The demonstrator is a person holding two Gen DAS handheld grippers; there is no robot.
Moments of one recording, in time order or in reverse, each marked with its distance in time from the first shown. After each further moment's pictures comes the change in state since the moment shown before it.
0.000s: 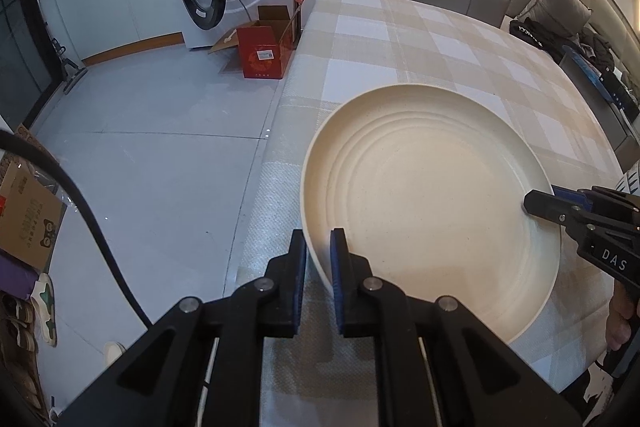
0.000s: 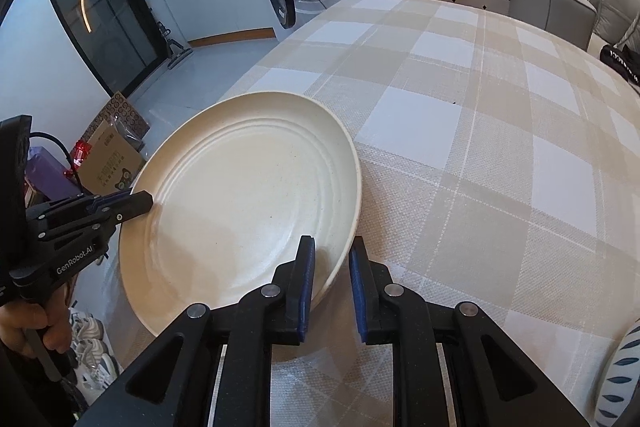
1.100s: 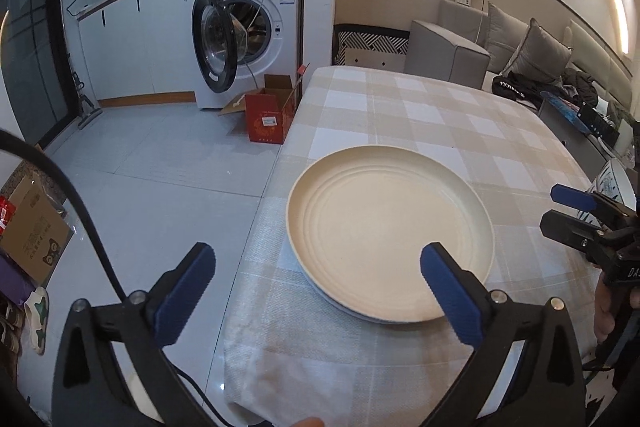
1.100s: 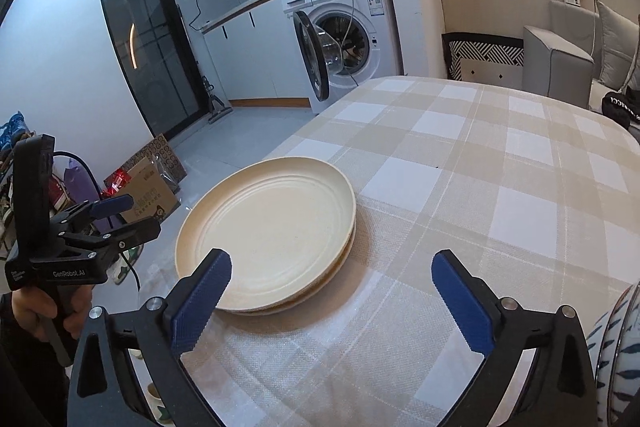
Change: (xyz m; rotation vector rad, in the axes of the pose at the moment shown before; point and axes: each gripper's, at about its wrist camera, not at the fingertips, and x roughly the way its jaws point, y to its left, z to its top) left arm -0.083 -0.019 -0.043 -0.019 -0.288 -0.004; right arm -0.090 -0.018 -0.044 -0.059 -0.305 0.129
